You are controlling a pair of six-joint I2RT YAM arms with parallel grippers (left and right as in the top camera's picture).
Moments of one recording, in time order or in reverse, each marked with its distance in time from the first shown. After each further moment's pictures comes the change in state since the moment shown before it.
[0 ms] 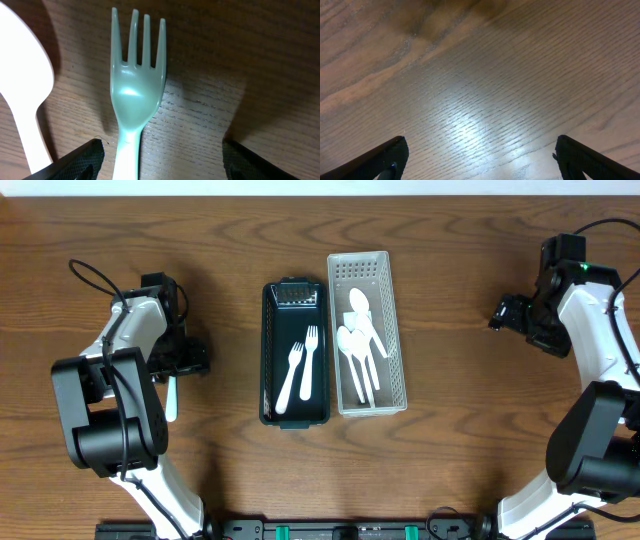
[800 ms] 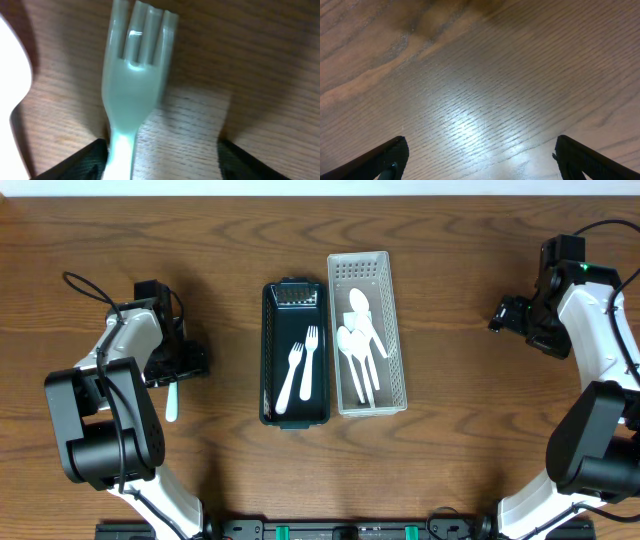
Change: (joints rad) left arm 0.023 -0.054 -0.100 0.101 0.084 0.017; right arm 0.000 0.000 0.000 -0.014 0.000 0.000
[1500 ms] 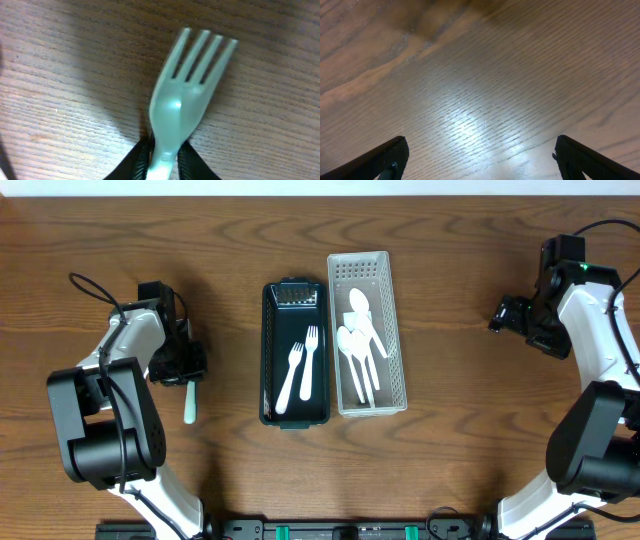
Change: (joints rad) left arm -0.008 0.000 -0.005 -0.008 0.035 0.007; right arm 0.000 0.000 0.000 0.000 0.001 0.000
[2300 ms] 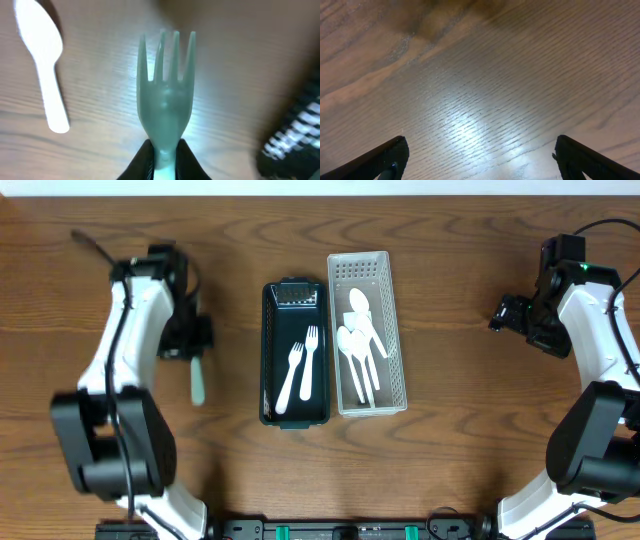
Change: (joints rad) left arm -0.167 -0.109 0.364 -0.429 -0.045 -0.035; right arm 0.000 0.000 0.000 0.013 0.003 -0.003
